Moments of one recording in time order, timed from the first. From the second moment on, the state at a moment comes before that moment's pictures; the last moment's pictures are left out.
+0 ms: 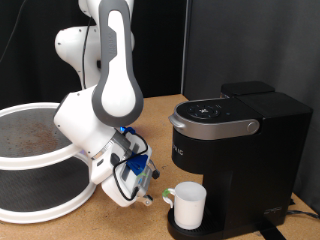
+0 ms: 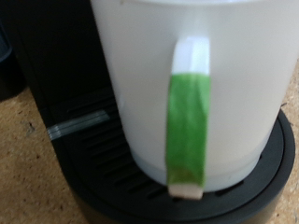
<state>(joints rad) 0.12 0.24 -0.21 -2.54 1.61 2.36 -1.76</state>
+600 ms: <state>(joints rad) 0.10 0.10 -0.26 -2.59 1.35 2.26 -1.45</state>
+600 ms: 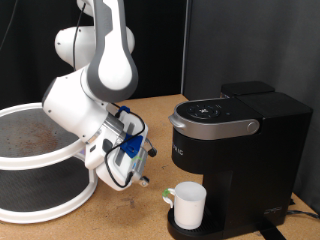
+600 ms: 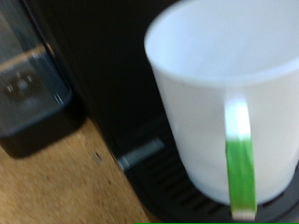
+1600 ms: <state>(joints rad) 0.03 -0.13 -0.32 -2.63 1.21 2.00 -1.41</state>
